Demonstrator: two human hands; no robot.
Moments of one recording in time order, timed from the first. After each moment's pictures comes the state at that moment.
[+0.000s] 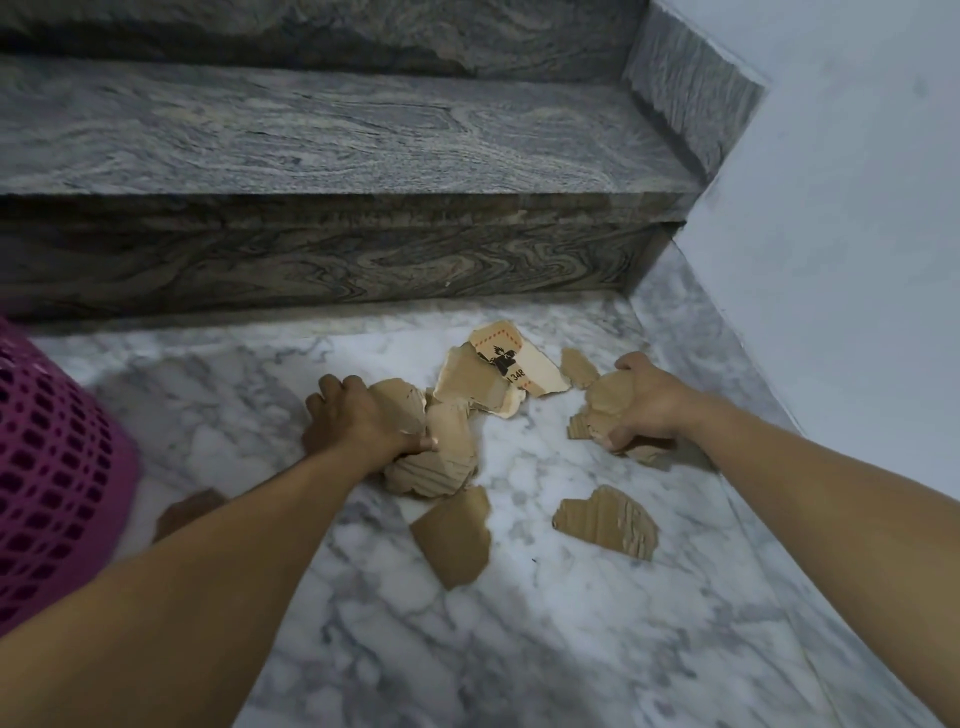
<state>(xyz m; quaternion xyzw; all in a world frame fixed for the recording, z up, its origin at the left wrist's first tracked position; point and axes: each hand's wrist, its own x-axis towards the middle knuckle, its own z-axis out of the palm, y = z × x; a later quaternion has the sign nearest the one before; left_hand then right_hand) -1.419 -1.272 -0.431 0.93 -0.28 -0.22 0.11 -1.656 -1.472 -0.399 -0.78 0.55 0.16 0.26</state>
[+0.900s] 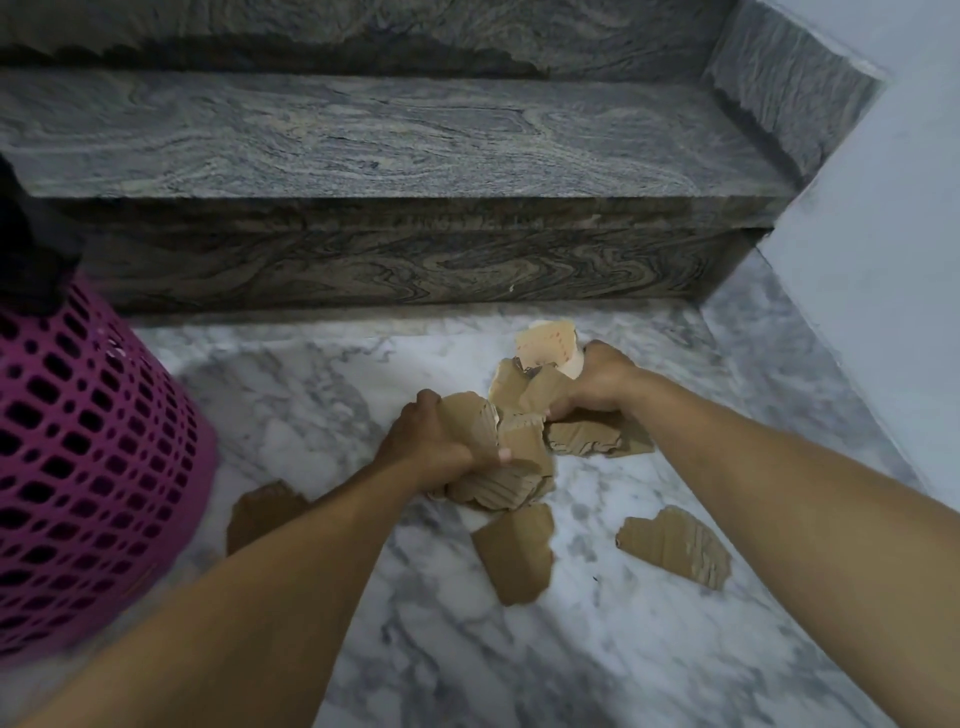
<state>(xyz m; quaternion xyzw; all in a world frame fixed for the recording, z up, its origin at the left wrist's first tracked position) -1.415 -1.258 -0.440 0.86 -0.31 -0.34 0.22 -1.537 -1.438 -0.407 -0.79 0.52 0.11 0.31</state>
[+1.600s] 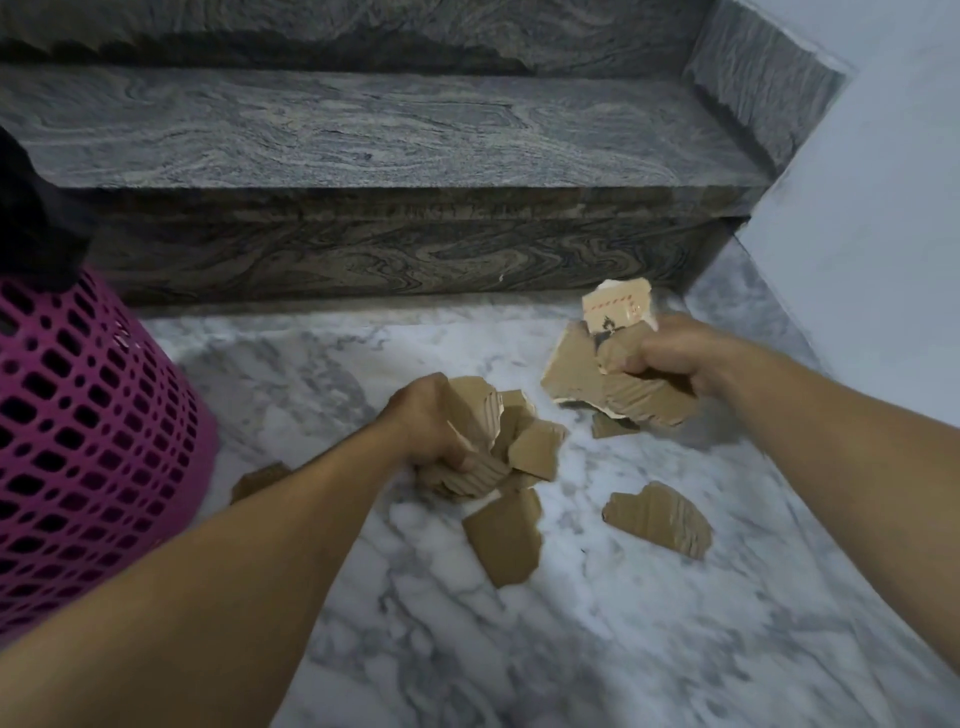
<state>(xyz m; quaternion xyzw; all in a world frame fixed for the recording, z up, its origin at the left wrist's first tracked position) -1.411 -1.256 -0.421 0.83 -0.37 -0.36 0.22 -1.601 -1.465 -0.369 -0.71 0.58 -0.01 0.40</state>
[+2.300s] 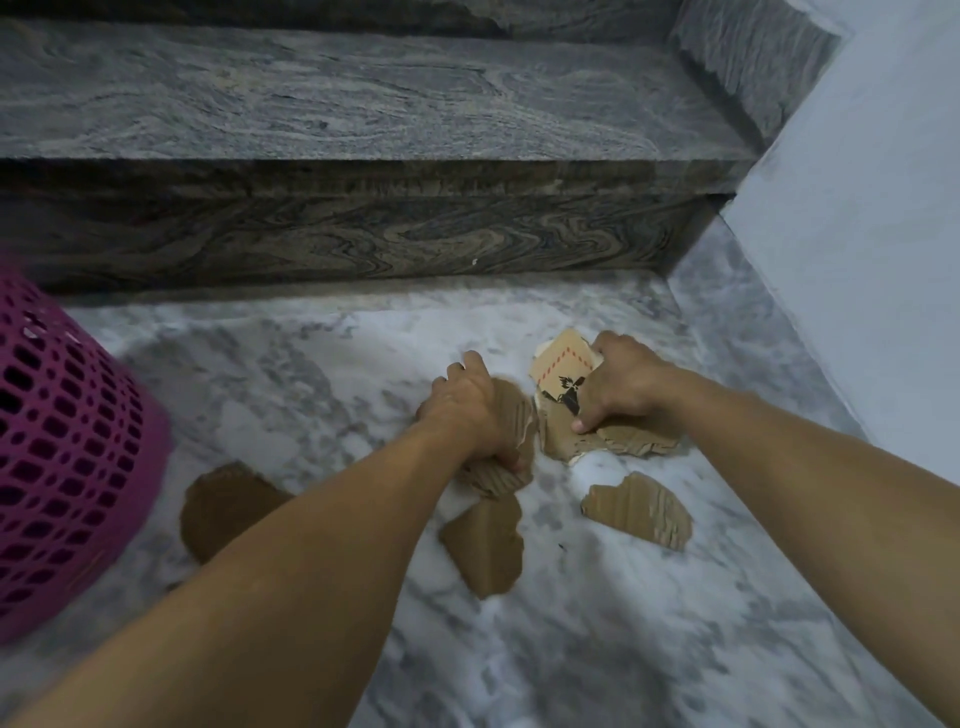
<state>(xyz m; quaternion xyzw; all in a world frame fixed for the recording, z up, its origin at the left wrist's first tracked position) -1.470 -1.309 -0.424 0.85 -0.43 -0.30 0.06 -1.600 -1.453 -0.411 -0.82 0.49 0.17 0.23</state>
